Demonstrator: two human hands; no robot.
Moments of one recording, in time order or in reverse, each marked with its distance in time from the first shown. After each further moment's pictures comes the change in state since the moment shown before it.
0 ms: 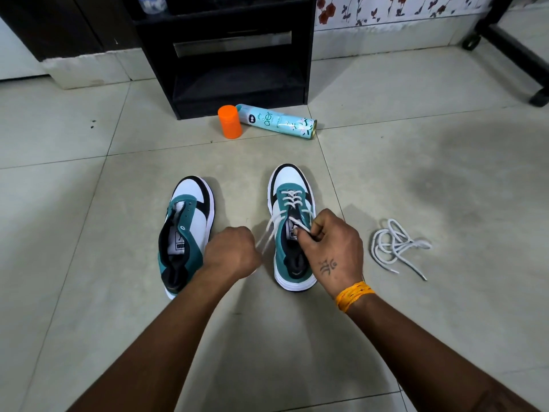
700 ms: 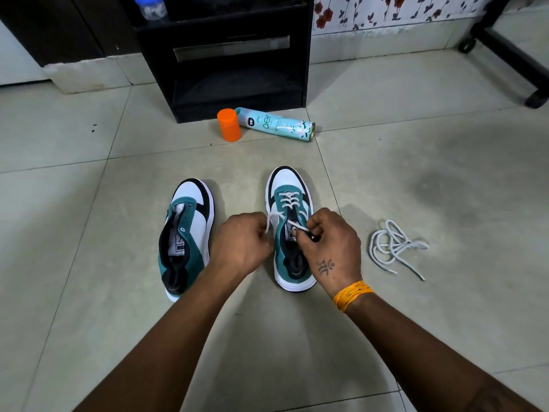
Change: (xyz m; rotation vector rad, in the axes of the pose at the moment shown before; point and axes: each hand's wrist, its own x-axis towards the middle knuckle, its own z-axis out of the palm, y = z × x) left_hand -0.009 0.015 -0.010 -0.158 0.298 0.185; right_hand 0.001 0.002 0.002 0.035 0.018 -0.060
